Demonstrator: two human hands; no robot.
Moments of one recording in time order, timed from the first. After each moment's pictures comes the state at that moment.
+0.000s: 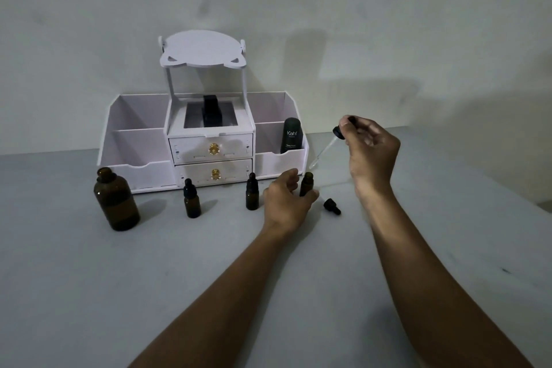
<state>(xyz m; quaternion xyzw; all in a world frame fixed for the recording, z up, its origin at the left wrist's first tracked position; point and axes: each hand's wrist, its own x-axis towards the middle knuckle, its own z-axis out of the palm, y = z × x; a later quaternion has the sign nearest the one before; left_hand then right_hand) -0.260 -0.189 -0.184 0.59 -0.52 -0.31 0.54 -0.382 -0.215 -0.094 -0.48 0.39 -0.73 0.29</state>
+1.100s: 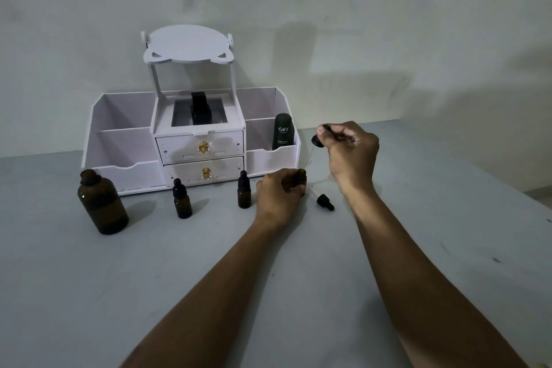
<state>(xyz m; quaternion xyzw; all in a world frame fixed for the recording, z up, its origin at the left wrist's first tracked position) -0.258 -0.201 -0.189 0.57 -0.55 -0.29 0.54 -0.377 -0.228 -0.113 -0.54 0.42 -0.69 0.23</state>
